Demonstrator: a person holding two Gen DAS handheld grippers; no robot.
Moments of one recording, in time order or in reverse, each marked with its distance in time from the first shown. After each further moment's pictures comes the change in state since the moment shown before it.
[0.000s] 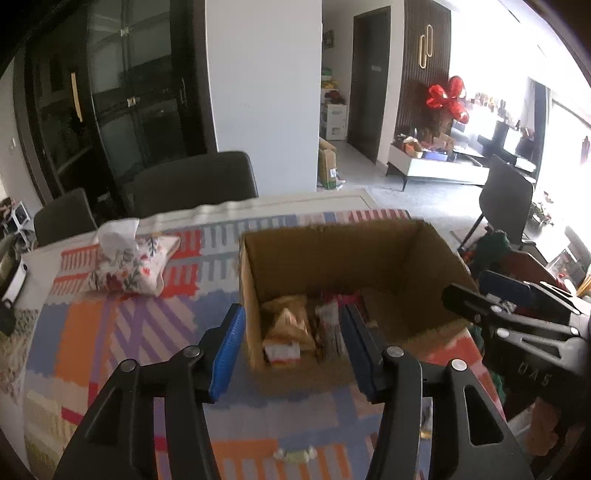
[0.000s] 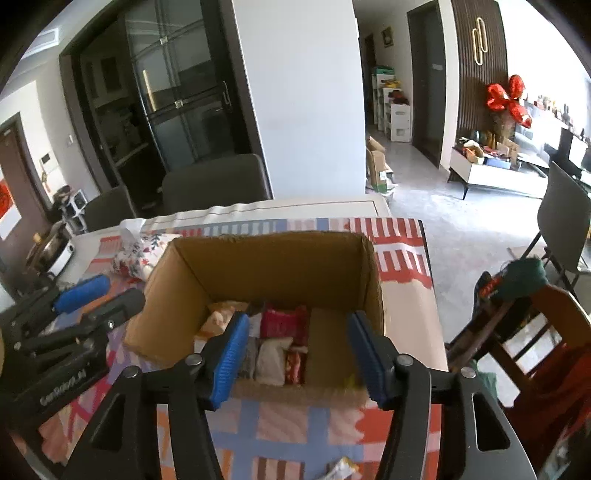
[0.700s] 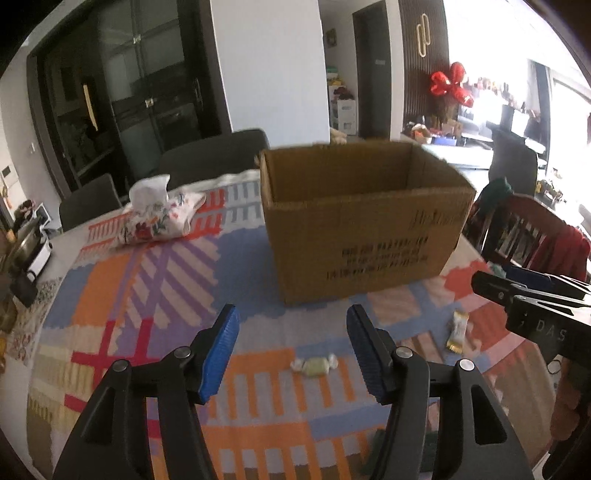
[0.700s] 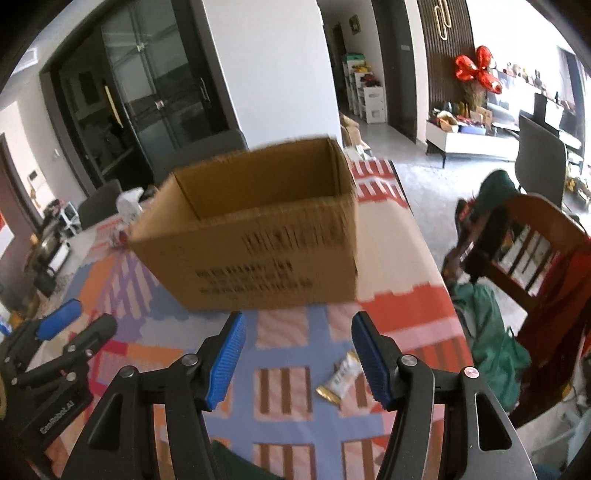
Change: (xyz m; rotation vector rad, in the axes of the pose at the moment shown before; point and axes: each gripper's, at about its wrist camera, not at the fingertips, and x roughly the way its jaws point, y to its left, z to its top) left arm -0.029 -0.011 -0.116 0.056 -0.007 0.097; right arm -0.023 -0.009 -0.116 0.108 0.042 -0.064
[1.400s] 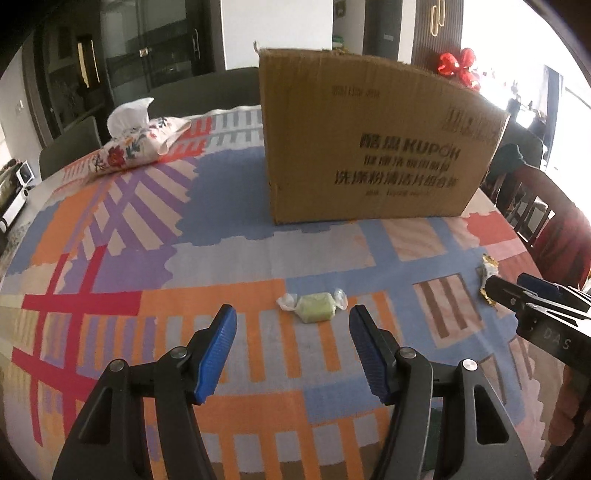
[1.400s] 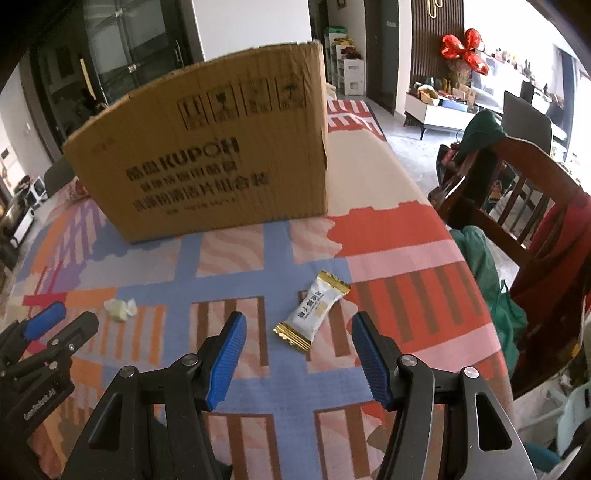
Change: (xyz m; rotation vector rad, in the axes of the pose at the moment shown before) left arm 0.071 0.007 -0.061 -0.063 0.132 -0.066; right arm 0.052 -0.014 -0.061 -0.005 0.100 -0.110
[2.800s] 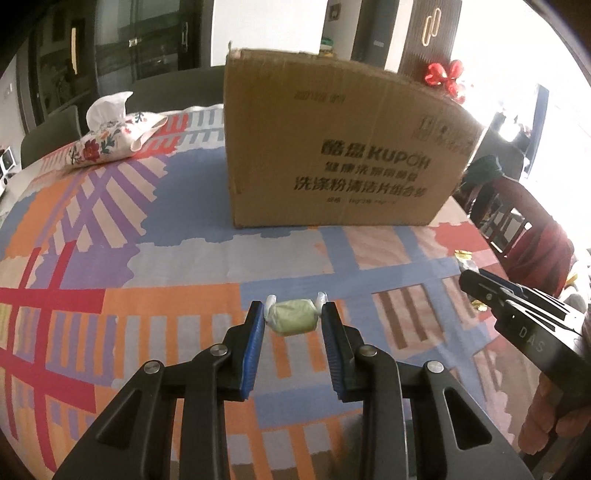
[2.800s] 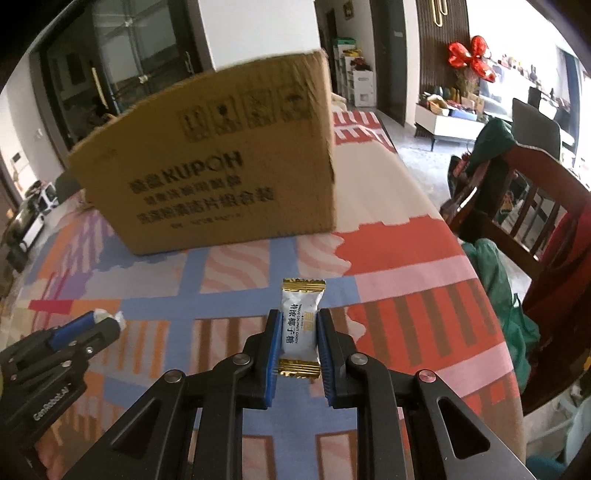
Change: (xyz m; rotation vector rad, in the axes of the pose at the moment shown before) left arm -0.010 -0.019 0.005 -0.035 -0.013 -0.117; right arm -0.005 -0.002 0.006 -0.017 -0.078 0.073
